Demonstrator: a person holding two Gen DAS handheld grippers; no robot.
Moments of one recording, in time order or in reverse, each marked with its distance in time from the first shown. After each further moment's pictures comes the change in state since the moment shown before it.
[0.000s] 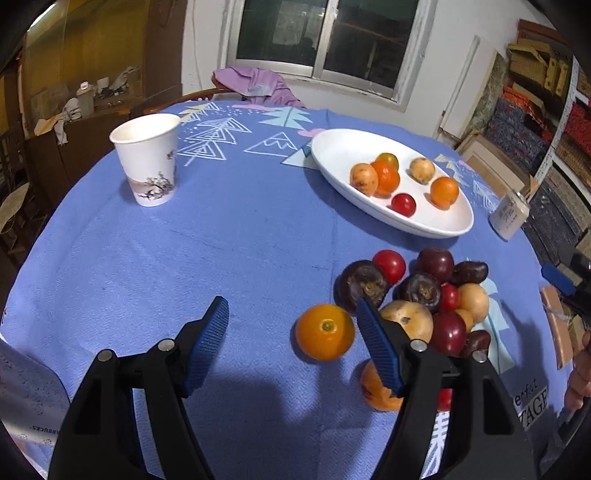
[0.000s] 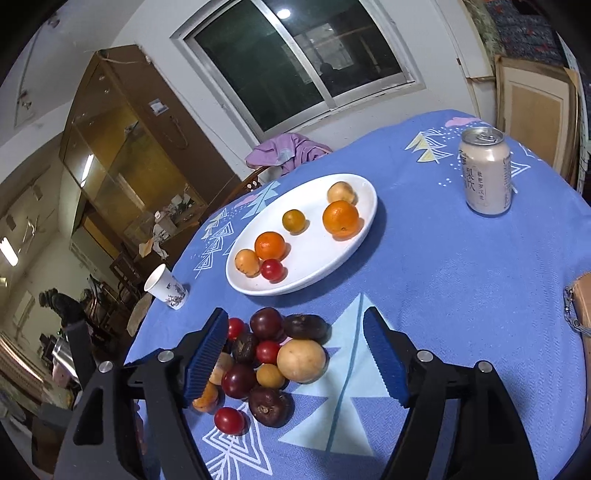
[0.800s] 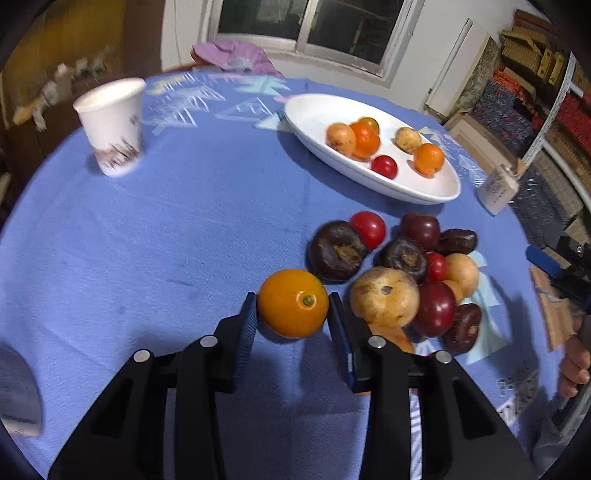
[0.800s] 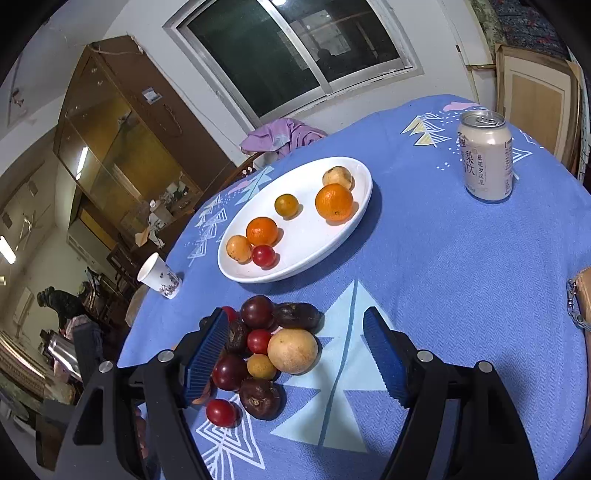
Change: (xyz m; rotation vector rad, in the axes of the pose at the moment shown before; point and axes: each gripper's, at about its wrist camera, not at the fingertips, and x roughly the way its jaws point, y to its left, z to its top) left arm 0.014 -0.015 -0.011 0.017 0.072 -0.027; right arm 0.016 0.000 -0.006 -0.026 0.076 -0.034
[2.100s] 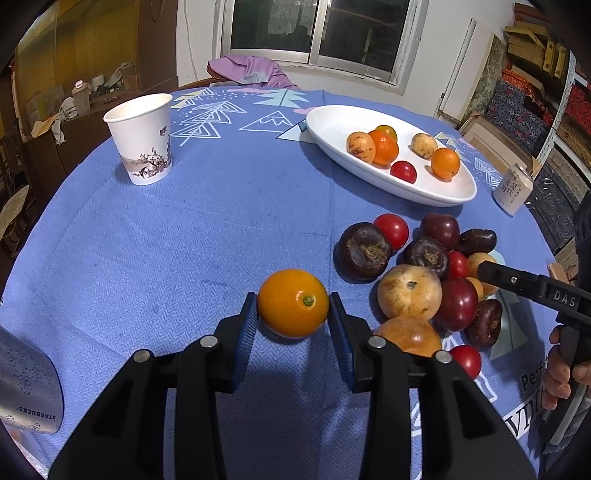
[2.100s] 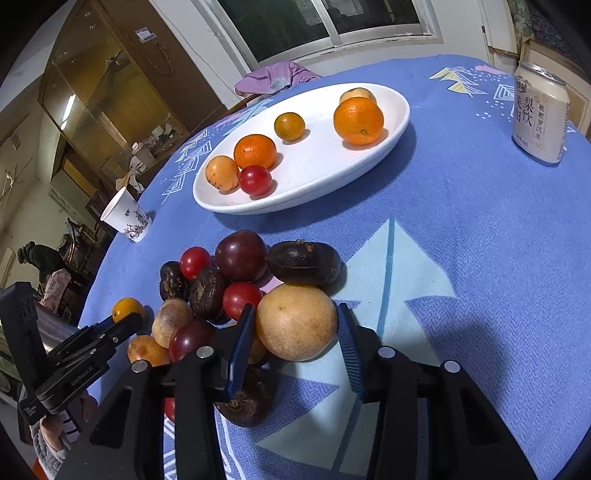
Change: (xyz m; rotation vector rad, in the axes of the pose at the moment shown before) left arm -0.006 0.011 -0.008 0.002 -0.034 0.049; right arm 0.065 0.015 -0.023 -0.046 0.165 -0.051
